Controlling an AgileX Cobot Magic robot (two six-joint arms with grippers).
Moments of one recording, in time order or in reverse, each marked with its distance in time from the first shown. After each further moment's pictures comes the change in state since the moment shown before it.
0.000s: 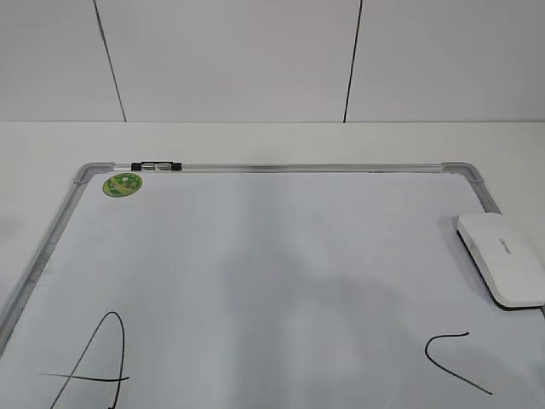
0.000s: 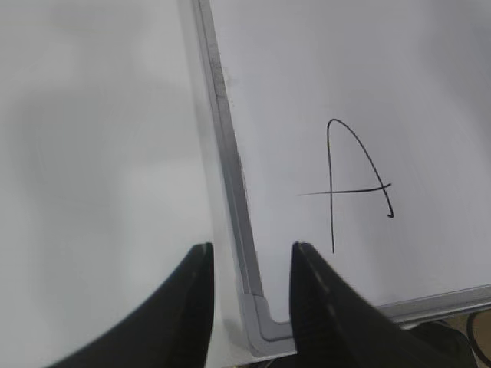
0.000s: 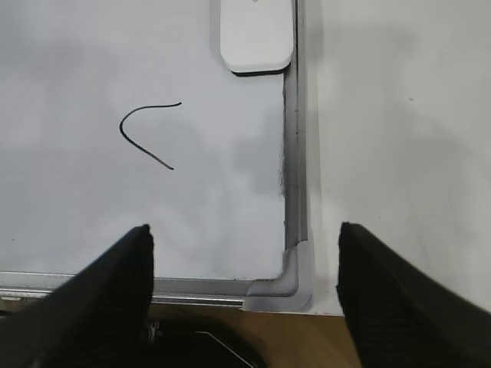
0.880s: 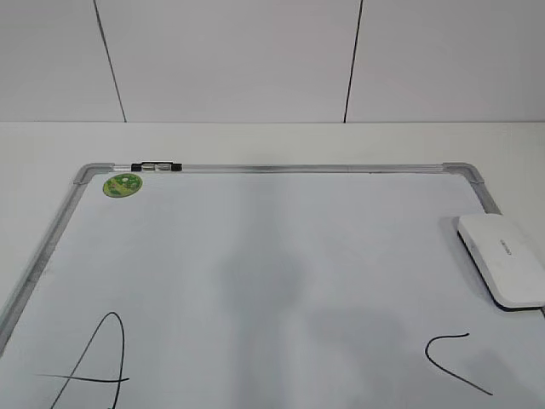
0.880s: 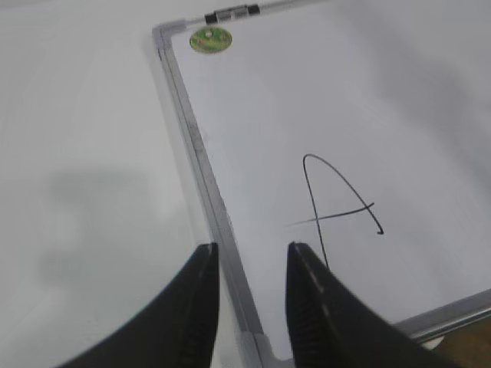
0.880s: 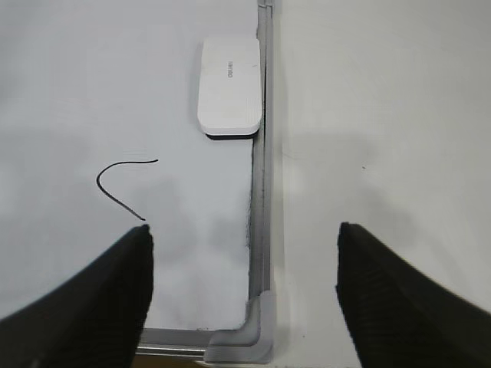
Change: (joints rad) left arm -0.125 -0.413 0.199 0.022 -0.073 0.024; right arm 0.002 -0.226 0.032 -0.059 -0.034 -0.036
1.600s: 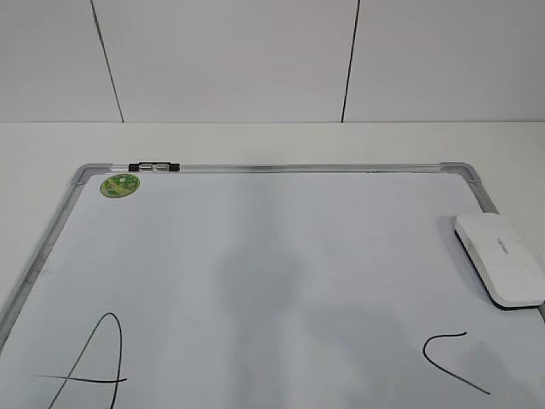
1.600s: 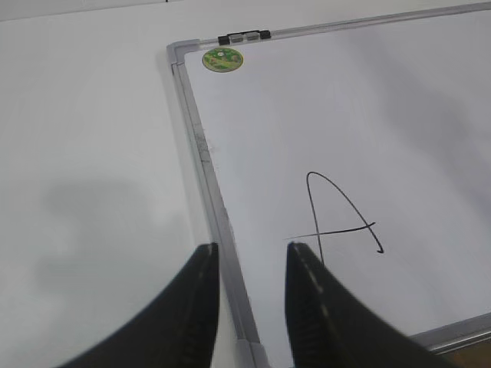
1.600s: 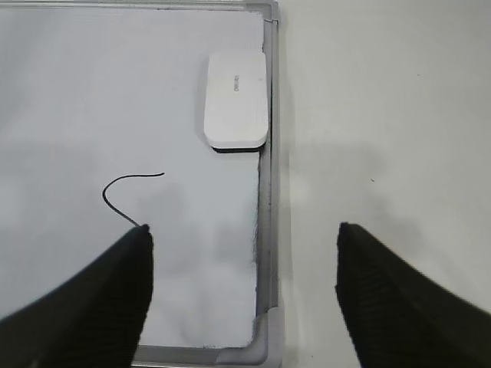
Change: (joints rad) left arm 0.000 -0.049 0.006 0.024 -0.002 -0.077; right arm 0.000 0.000 0.033 0.021 -0.057 -0.002
